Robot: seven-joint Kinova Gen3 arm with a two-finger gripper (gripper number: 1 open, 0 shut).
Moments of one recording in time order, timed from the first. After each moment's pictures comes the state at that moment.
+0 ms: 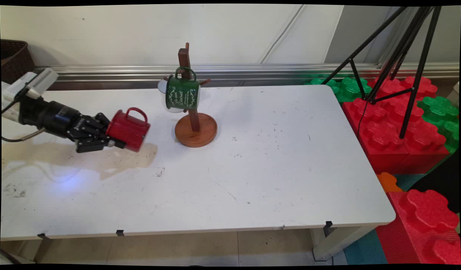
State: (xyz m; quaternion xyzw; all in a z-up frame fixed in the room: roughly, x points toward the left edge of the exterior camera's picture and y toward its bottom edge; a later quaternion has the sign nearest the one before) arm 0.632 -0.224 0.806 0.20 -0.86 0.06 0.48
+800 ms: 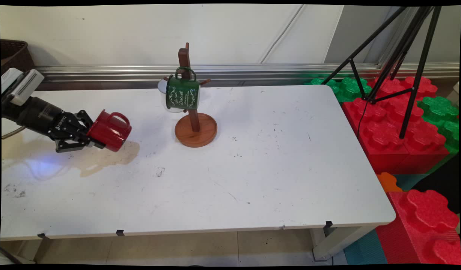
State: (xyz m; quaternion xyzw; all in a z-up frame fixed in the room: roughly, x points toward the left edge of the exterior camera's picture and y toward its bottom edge) arm 0.662 -0.215 0.831 0.13 -0.92 0.10 0.37
